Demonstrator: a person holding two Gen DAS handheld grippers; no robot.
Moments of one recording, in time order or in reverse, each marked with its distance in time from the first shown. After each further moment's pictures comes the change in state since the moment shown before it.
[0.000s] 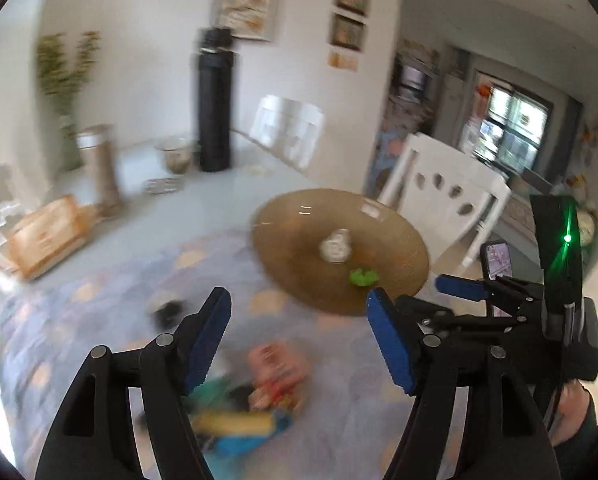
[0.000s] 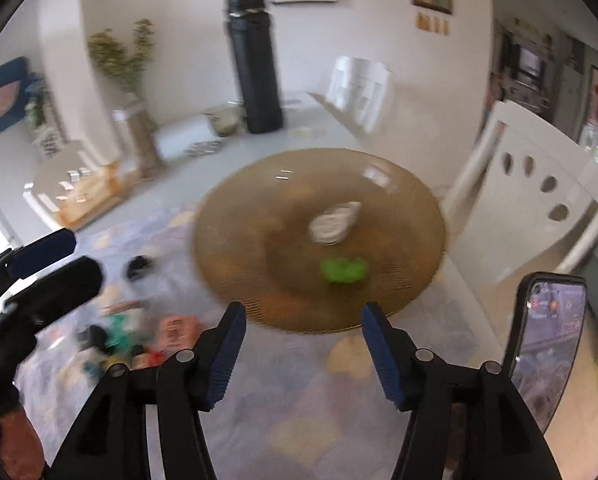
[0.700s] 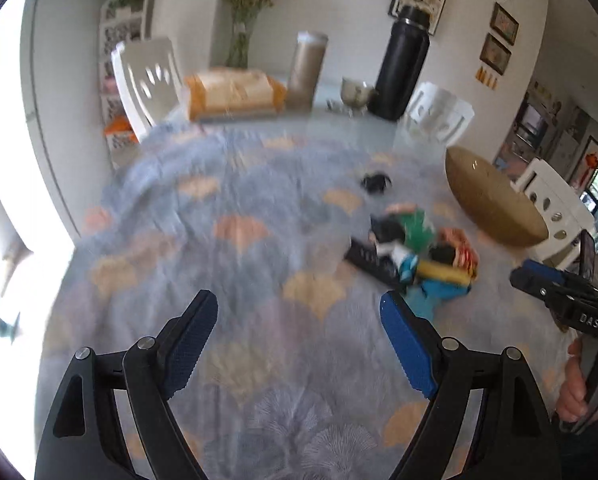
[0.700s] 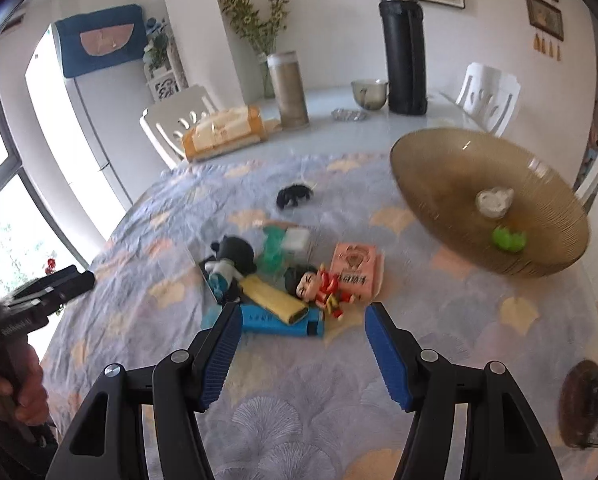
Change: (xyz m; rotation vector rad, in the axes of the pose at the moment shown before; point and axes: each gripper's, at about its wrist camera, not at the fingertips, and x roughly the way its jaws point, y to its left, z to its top) left arm -0.058 0.141 -0.169 -0.361 0.091 0.270; right arm 0.023 0.104 -0.081 -0.219 0.037 0.277
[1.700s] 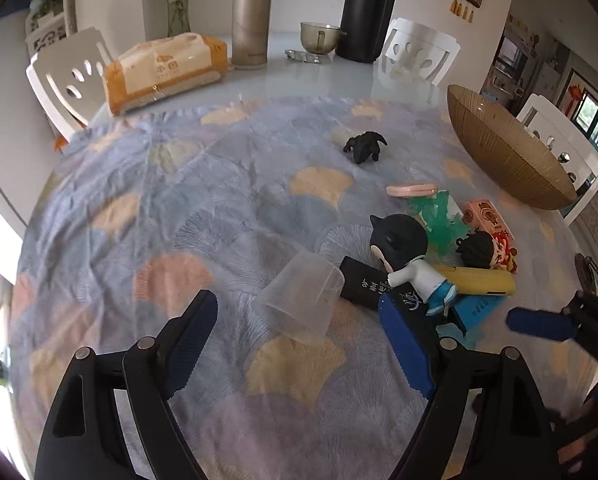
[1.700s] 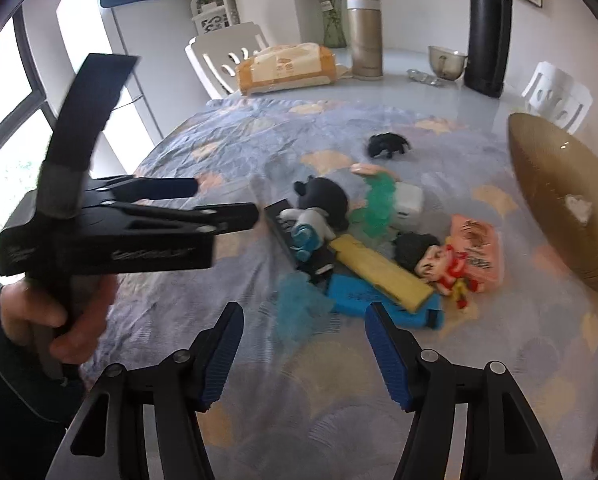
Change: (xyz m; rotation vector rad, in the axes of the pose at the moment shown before) left arm 0.091 -0.024 0.046 0.179 0.166 -0.033; right arm 0.058 0.075 -0.006 -0.148 0.165 0.083
